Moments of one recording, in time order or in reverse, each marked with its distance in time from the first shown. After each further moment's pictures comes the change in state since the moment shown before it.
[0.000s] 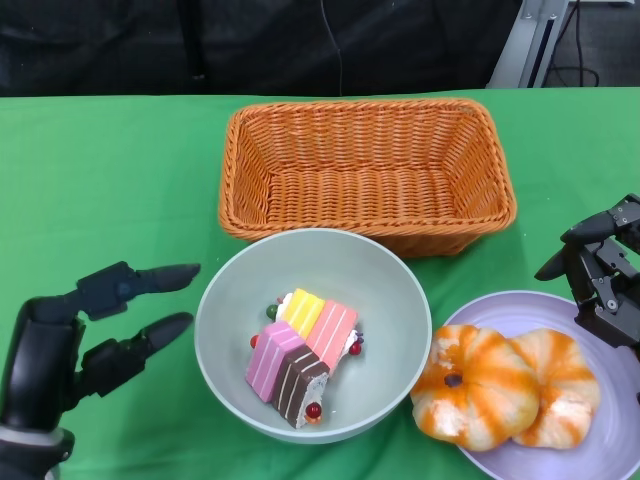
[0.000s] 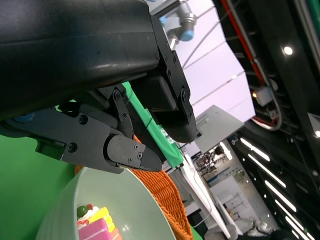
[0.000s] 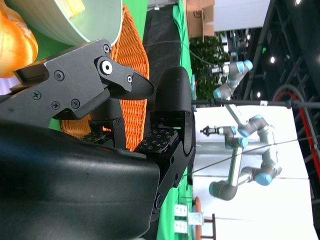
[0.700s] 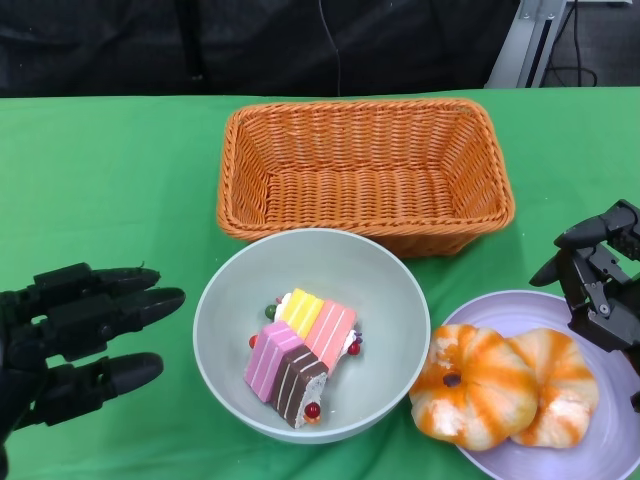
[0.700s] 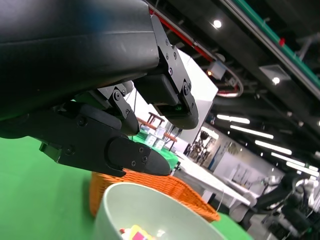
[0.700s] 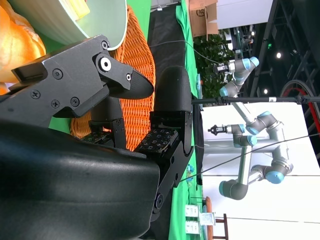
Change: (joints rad) left arm -0.038 0.119 0.293 0.057 0.529 -0.368 0.170; right arm -0.004 0.011 -0.012 0.015 -0.009 0.031 0.006
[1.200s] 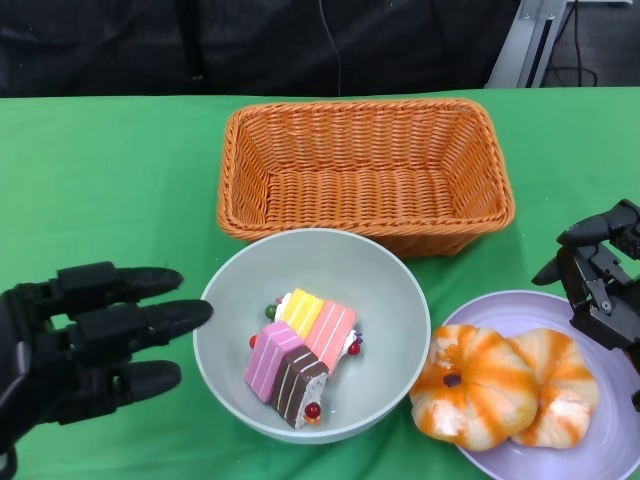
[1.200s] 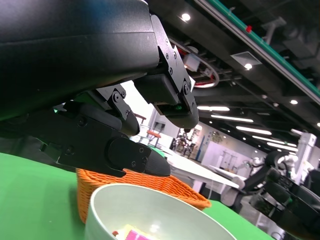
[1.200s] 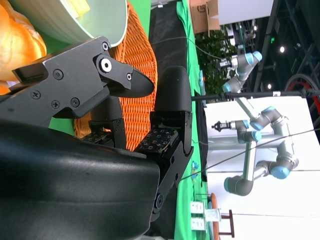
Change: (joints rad) left arm 0.000 0.012 -0.023 -0.121 0.239 -0.018 0.203; right arm -0.002 0.006 -0.011 -0.009 -0.004 0.034 -0.023
